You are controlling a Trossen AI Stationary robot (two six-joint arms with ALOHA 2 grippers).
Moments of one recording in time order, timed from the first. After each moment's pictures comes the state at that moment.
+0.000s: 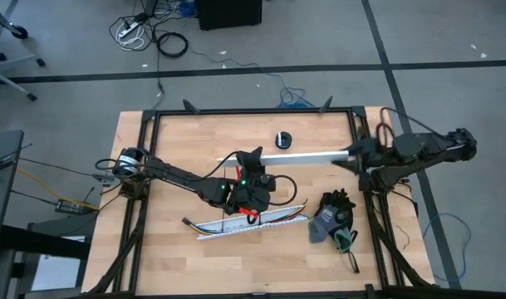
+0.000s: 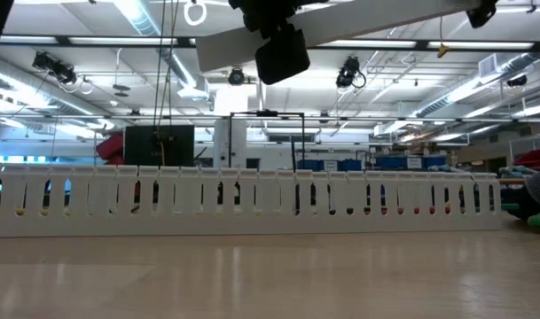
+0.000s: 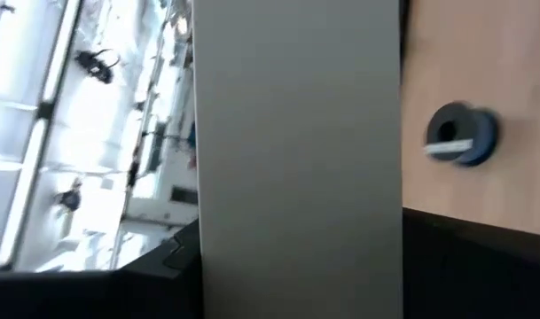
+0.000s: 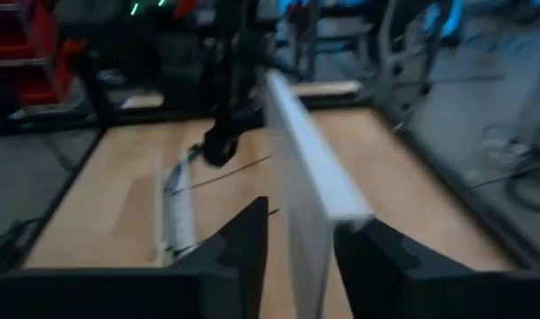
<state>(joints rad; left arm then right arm) -0.25 1.90 1.46 -0.10 -1.38 0.71 0.29 0.44 0.77 -0.55 0.43 0.11</state>
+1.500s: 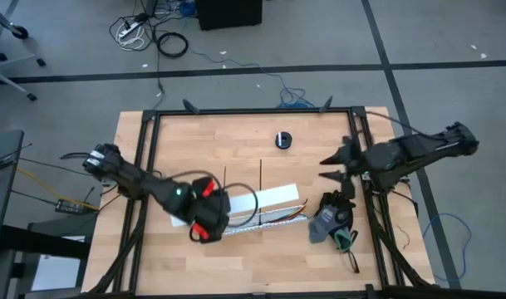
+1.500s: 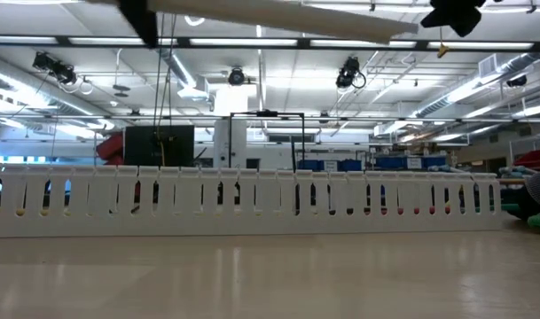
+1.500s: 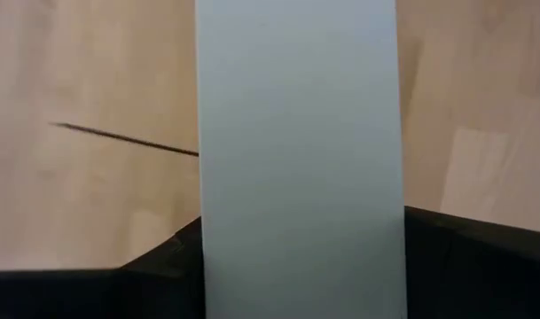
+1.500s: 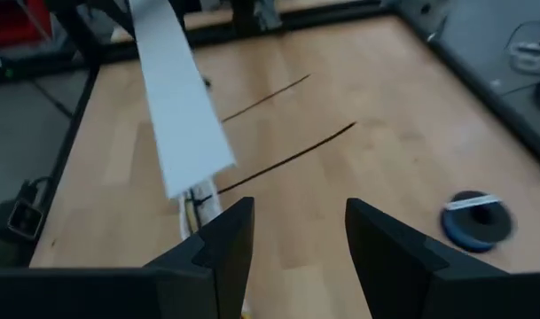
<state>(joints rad) -0.47 1.65 1.55 -1.22 -0.31 -0.61 0.32 0.72 0.88 -0.66 0.39 0.31</state>
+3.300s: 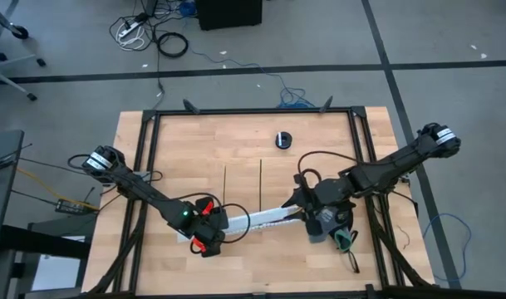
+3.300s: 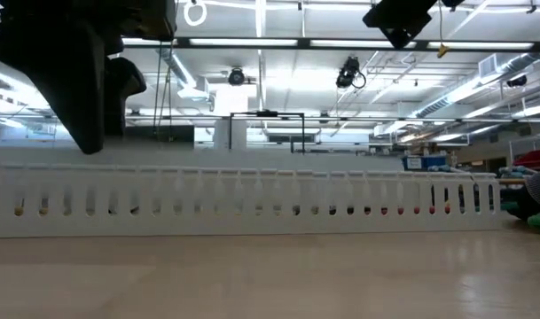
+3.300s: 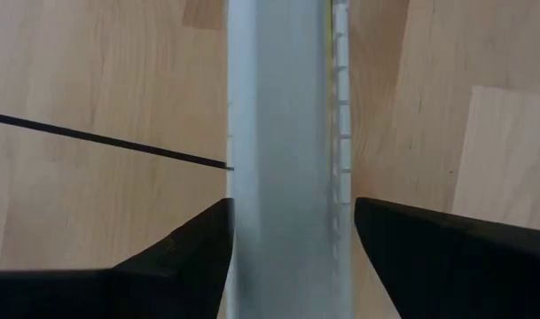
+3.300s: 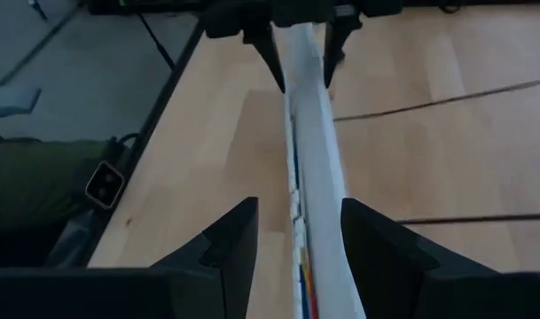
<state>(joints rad) -0.54 1.66 1.10 -0.69 -0.26 -0.69 0.39 1.26 0.88 -0.15 0.15 0.21</state>
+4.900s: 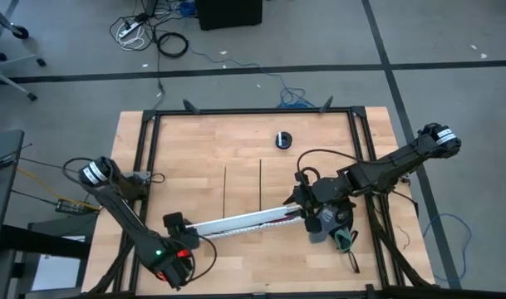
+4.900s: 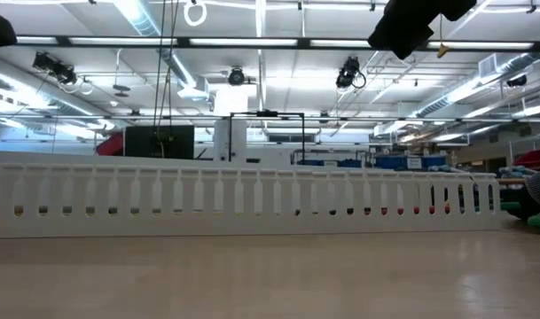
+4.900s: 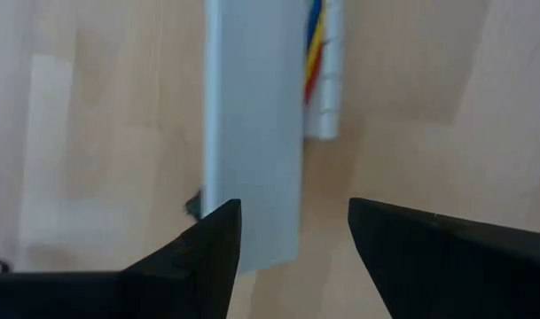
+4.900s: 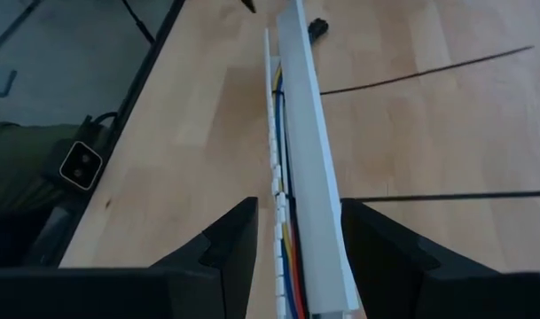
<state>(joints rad) -0.90 1.73 1.20 -1.12 -0.36 -1.12 0.37 1.26 0.88 -0.22 0.15 0.21</state>
